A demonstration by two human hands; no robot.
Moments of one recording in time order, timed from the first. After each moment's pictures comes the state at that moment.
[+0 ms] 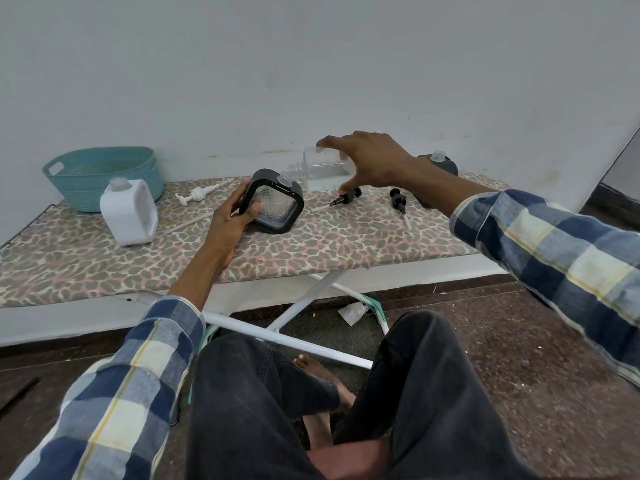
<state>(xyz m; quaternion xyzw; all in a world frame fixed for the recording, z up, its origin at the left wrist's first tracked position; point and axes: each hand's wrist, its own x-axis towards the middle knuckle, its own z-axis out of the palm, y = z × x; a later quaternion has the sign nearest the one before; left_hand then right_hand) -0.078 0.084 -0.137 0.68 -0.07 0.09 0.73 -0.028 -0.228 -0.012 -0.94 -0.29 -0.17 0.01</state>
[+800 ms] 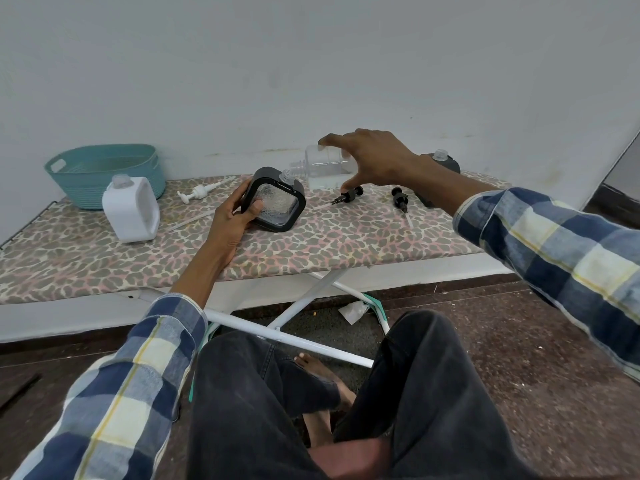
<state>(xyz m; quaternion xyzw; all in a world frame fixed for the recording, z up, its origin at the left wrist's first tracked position) -0.077 0.084 -0.137 0.68 -0.07 0.09 0.73 -0.027 -0.227 -0.011 -0.94 -0.29 -0.18 0.01</state>
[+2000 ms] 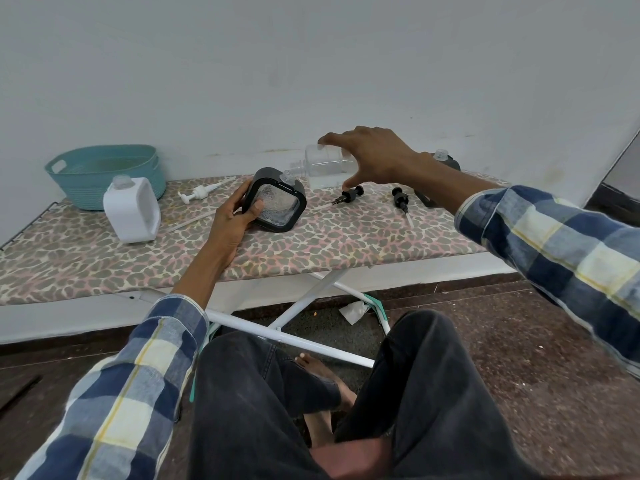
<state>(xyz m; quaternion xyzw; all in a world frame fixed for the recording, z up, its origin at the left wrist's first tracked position) -0.079 0.082 -0.135 0.68 -0.07 0.09 0.73 -0.027 -0.226 -0.008 -0.93 -0.30 -0.20 -0.01</state>
